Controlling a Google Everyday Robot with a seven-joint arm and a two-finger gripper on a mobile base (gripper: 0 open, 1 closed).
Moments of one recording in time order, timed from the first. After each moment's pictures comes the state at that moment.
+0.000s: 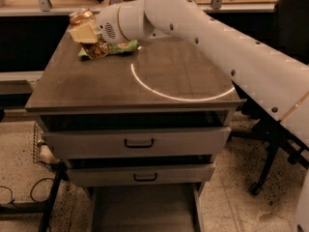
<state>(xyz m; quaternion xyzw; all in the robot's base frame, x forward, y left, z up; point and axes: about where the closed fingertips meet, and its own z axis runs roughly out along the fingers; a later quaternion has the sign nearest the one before) 0.666 0.177 0.976 -0.43 0.67 0.33 0.50</state>
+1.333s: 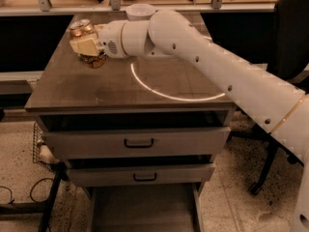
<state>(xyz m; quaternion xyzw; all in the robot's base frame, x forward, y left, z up) 0.665 0.183 0.948 -0.44 0.63 0.36 0.53</state>
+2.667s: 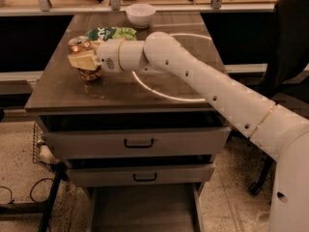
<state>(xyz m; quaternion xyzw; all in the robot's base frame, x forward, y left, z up) 0.673 0.207 0.896 -0.44 0.61 0.40 0.52</state>
